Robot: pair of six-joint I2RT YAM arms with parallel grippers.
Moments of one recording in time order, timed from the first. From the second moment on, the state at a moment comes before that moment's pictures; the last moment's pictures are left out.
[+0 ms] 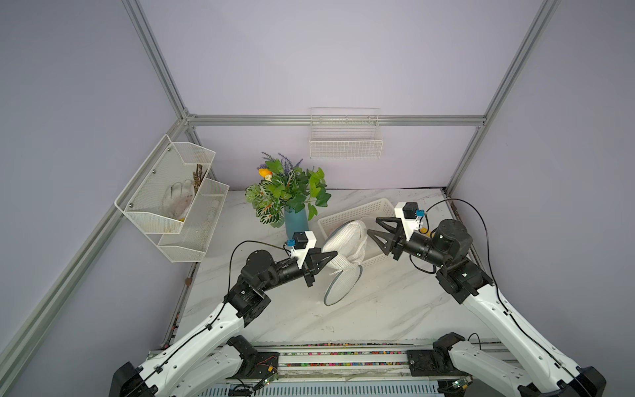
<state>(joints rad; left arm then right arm) -0.64 0.88 0.66 0.33 0.53 -0.14 0.44 0.97 0.90 0.03 -0.54 0.03</state>
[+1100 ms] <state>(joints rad) -0.60 0.86 0.71 0.14 0.74 0.01 0.48 1.04 0.89 -0.12 -0.47 0.04</state>
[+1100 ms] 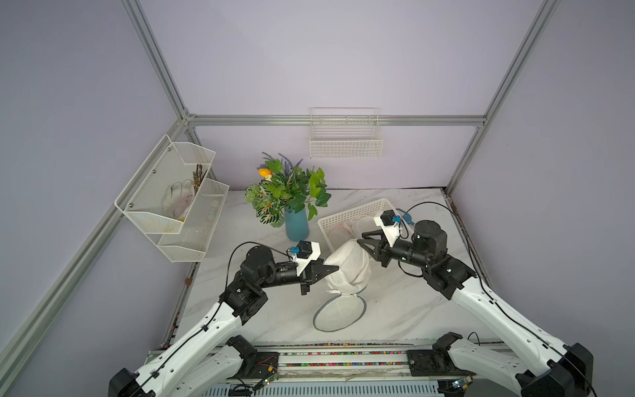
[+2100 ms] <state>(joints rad) -0.60 0.80 0.57 0.50 0.49 -0.17 0.46 1.03 0.94 -0.46 -0.42 0.50</state>
